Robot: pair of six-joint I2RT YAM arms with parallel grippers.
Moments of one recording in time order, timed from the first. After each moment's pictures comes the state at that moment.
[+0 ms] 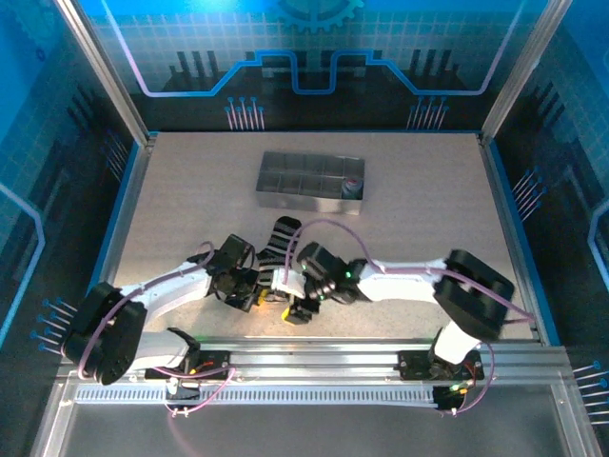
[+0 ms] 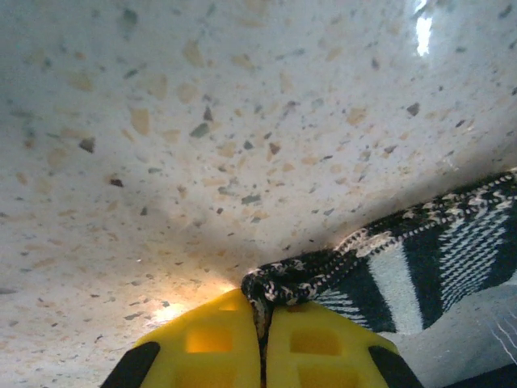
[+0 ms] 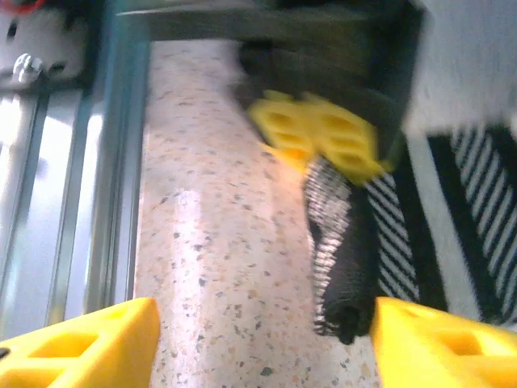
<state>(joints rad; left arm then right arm) -0.47 1.30 0.52 -0.49 0.34 -1.71 1.05 1.59 0.80 -0.05 -0.32 -0.34</state>
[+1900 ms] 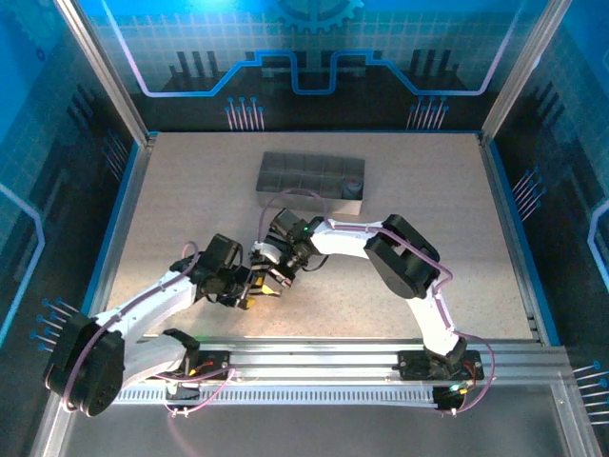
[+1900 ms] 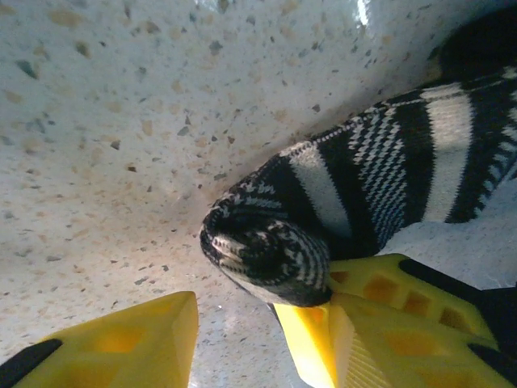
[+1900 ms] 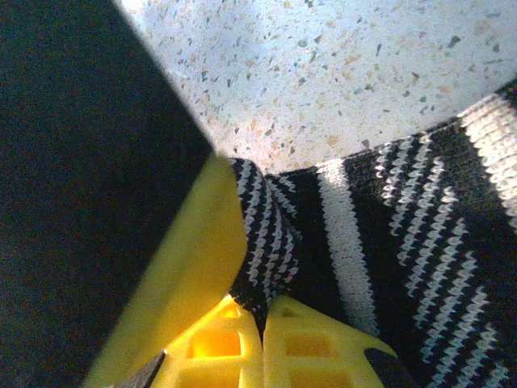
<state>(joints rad) -0.42 1.12 0.50 -0.54 0.32 -1.63 0.86 2.16 1.44 -0.51 -0.76 -0.15</state>
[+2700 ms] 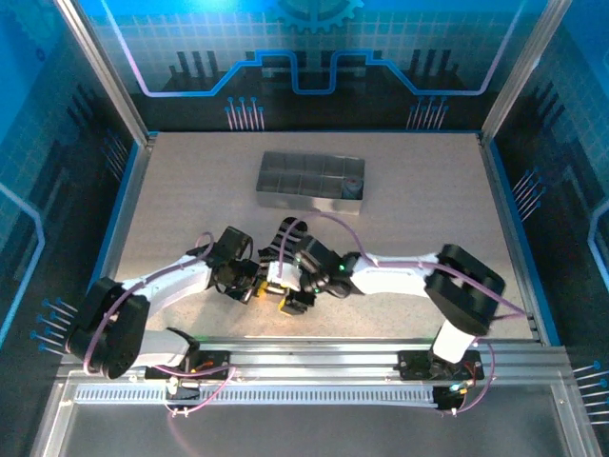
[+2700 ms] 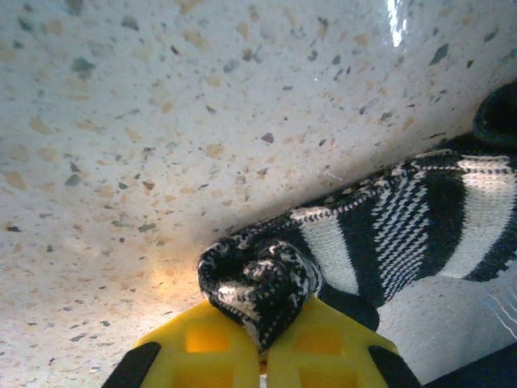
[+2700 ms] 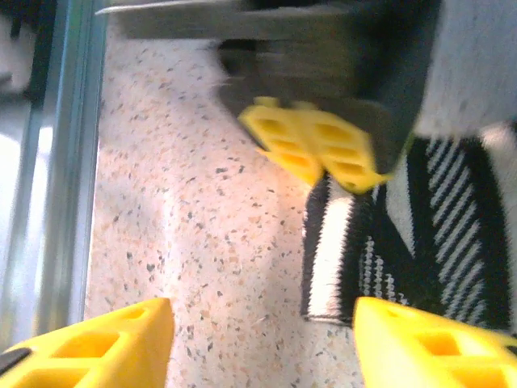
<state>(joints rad) -0.42 1.34 0.58 -0.48 0.34 -1.58 1.03 1.65 0.87 -0.08 -0.28 -0.36</state>
